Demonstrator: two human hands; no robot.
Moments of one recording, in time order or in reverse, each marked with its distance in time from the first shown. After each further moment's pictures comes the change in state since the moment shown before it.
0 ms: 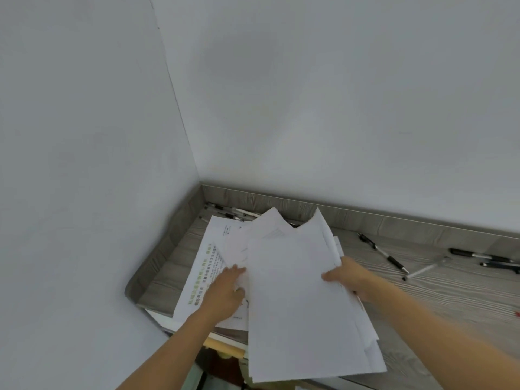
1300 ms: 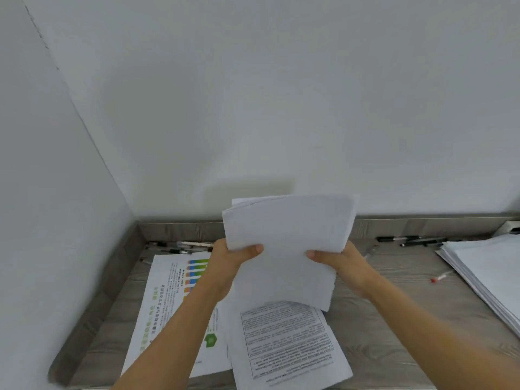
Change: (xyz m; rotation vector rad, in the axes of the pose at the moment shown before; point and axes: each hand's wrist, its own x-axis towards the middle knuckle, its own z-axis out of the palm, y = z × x) left_hand 0.028 0.168 -0.029 -0.971 -0.134 0.227; right_hand -0.088 -0.015 -0.061 0.374 0.178 -0.511
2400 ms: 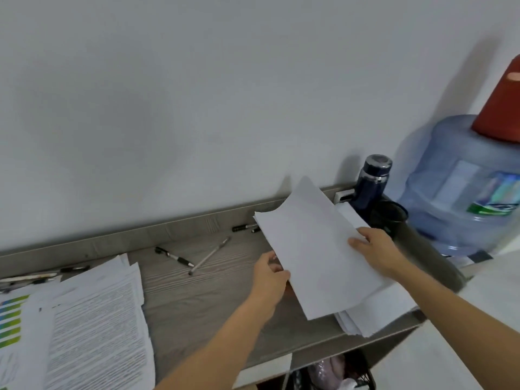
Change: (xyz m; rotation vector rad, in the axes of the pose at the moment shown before) left_hand -0.024 -0.127 0.416 0.173 -0.151 -0.306; right_hand -0.151 0.035 -0.409 -0.742 0.551 0.191
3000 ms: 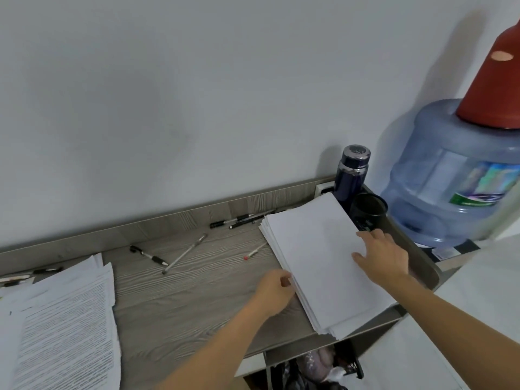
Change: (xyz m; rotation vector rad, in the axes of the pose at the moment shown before) left_hand 0.035 -0.042 0.082 0.680 -0.235 0.104; right_hand 0.009 0.087 -0.034 -0.711 0.109 0.077
